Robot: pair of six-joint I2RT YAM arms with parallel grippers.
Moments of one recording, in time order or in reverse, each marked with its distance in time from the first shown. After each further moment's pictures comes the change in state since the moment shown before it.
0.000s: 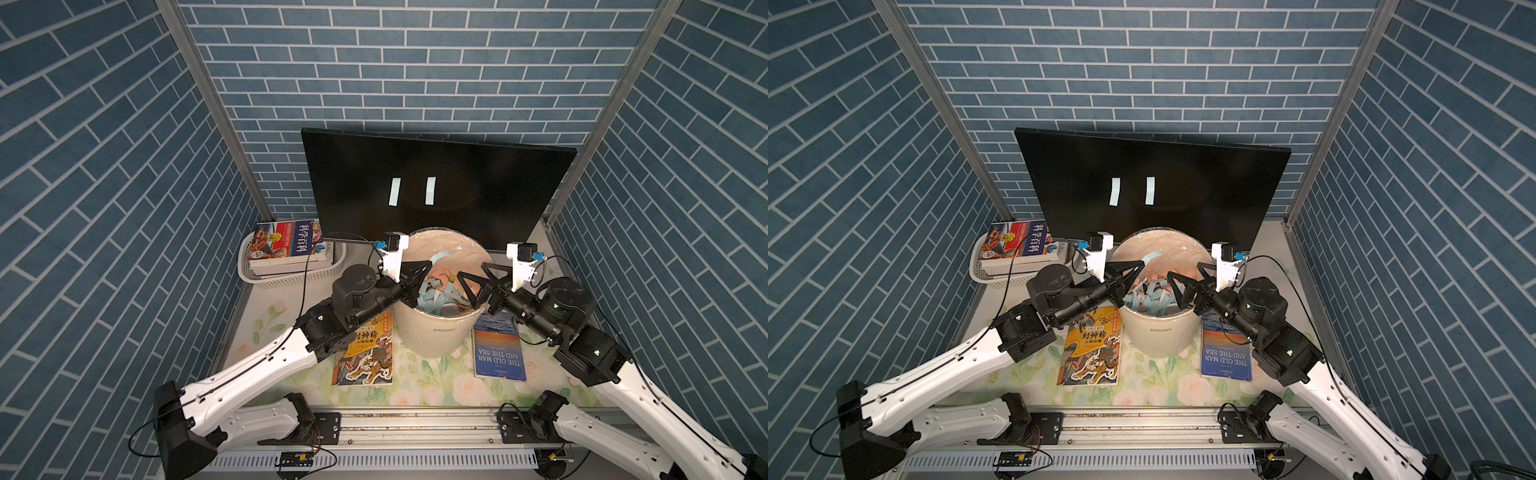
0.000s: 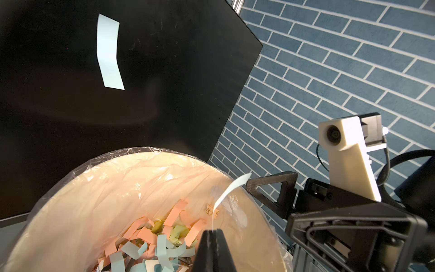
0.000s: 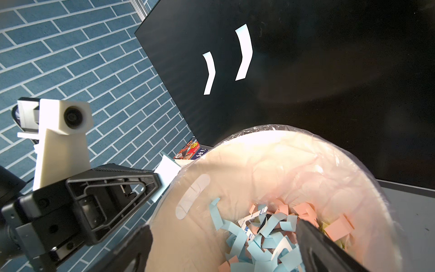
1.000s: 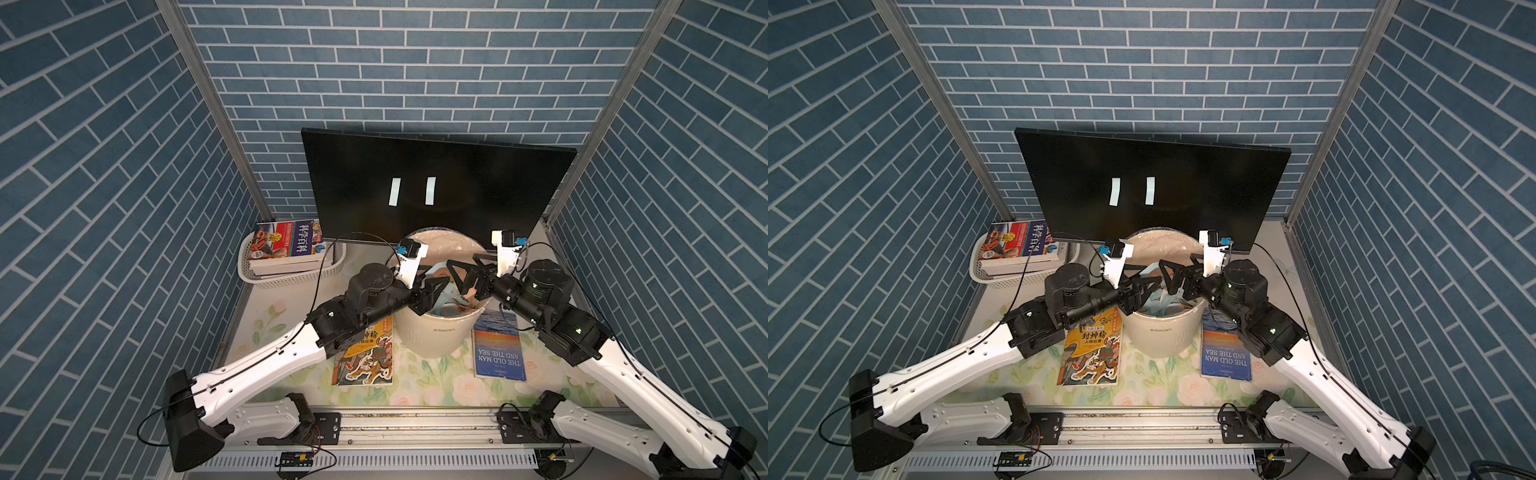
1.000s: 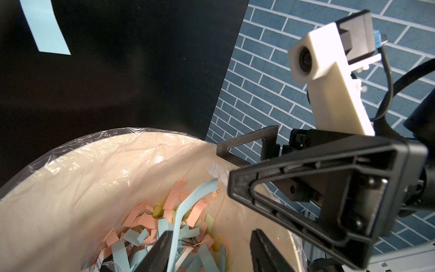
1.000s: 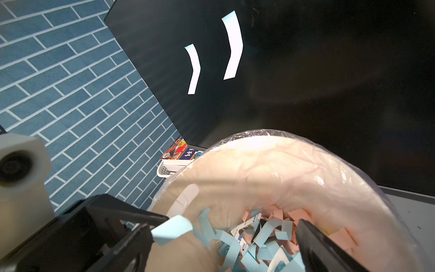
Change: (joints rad) left arm -0.025 0.053 0.041 -0.082 0.058 0.098; right arm 0.000 0.181 0.124 -0.012 0.040 -0.003
